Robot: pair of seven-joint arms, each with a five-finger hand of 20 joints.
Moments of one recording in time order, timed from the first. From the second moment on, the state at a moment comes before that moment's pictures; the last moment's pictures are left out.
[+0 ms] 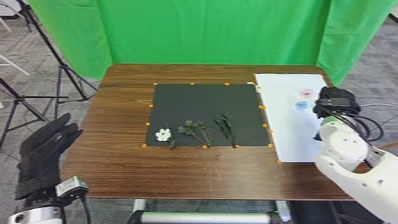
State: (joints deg) left arm 143.1 -48.1 -96.6 -128.4 40.8 35.5 36.0; right arm -73.1 -32.5 48.3 -100.9 -131.2 5.2 52.1
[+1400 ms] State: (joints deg) left arm 142.7 -49.6 -98.2 -128.2 42.8 33.9 33.2; right arm -44.7 -56.5 13.6 -97.3 -133.7 5.2 37.4
